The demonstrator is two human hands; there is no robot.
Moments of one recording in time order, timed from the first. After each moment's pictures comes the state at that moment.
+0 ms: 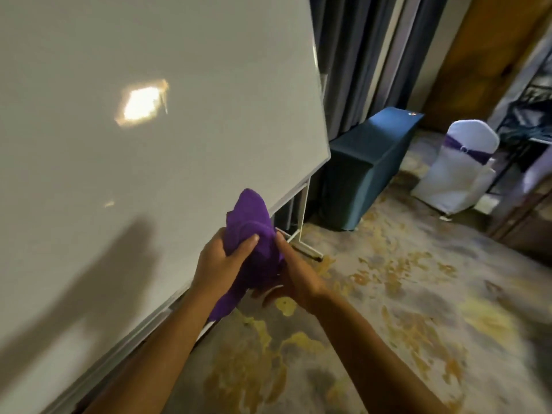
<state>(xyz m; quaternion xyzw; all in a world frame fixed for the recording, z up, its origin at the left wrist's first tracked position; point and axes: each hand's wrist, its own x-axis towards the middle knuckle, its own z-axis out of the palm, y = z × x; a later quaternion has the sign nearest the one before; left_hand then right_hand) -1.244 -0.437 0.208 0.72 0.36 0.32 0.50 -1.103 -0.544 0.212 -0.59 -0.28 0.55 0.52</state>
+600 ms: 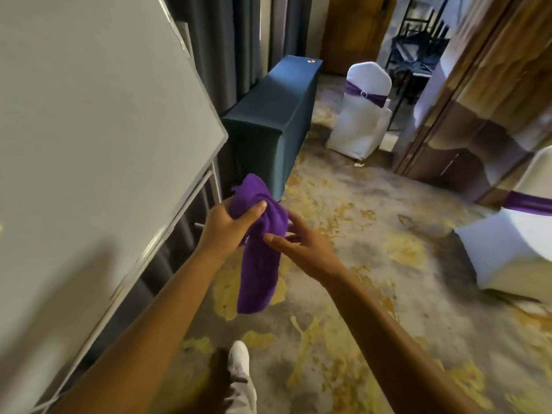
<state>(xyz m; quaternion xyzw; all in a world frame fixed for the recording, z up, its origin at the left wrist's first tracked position) -0.892 -0.387 0.192 0.76 0.24 0.20 0.57 -0.808 -0.554 0.175 -0.75 -0.29 0.25 0.54</state>
